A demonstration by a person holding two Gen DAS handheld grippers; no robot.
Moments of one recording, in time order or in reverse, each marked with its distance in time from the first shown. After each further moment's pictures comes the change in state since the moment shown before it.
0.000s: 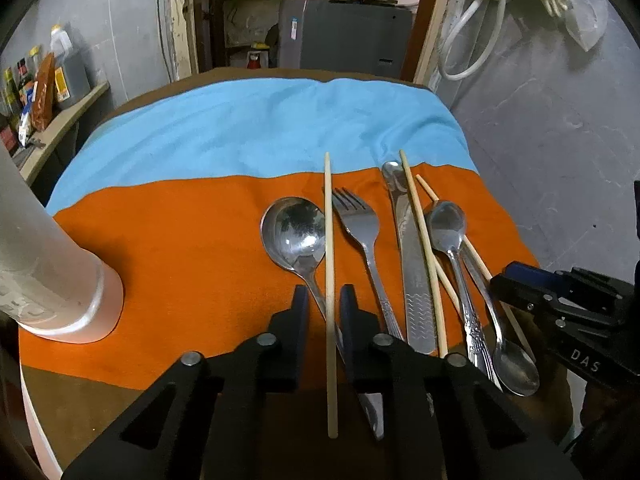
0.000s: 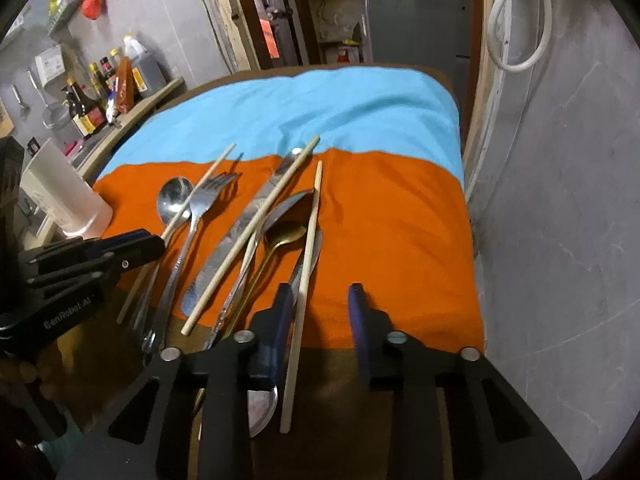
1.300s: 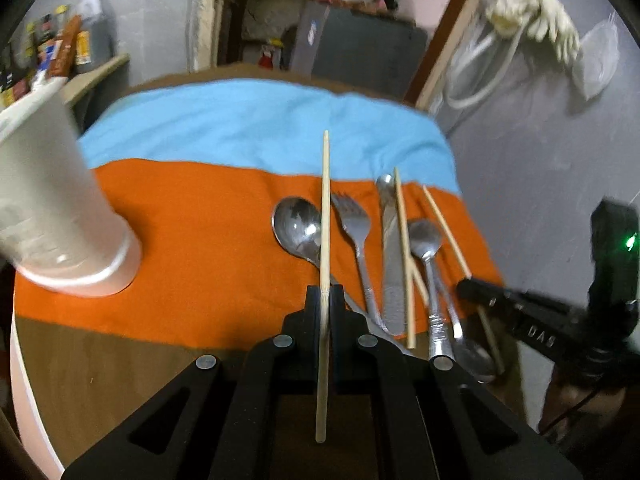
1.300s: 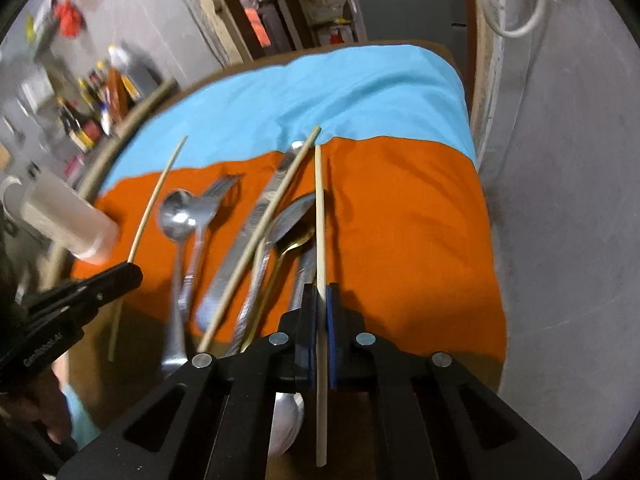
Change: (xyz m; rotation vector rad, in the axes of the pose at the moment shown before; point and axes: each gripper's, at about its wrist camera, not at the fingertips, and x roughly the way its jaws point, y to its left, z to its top) left arm -0.044 0.006 -0.010 -0.152 -0.057 -0.070; right arm -0.003 0.000 0.008 0.126 0.033 0.074
